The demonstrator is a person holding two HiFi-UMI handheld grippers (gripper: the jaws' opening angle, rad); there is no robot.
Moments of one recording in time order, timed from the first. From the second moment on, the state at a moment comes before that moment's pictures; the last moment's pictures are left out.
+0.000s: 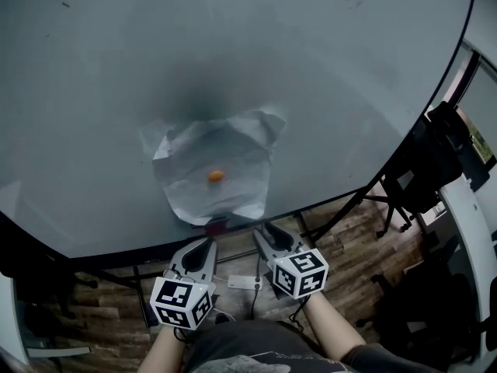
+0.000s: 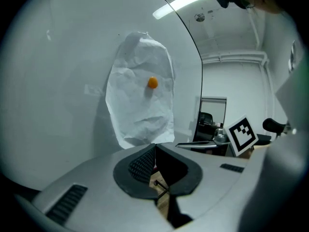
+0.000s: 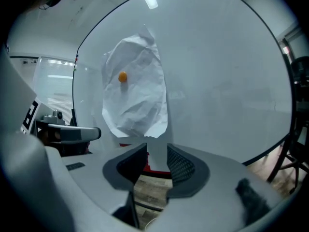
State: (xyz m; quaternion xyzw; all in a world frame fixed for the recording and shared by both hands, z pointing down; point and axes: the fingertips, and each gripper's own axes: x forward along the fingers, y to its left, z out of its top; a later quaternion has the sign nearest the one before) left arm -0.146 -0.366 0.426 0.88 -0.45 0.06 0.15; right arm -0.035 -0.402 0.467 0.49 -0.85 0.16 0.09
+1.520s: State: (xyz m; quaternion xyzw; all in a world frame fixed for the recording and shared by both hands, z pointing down) left arm -0.138 -0.420 0.354 0.78 -0.63 0.04 0.05; right arm -0.042 -0.444 0.445 0.35 -0.92 0.14 0.06
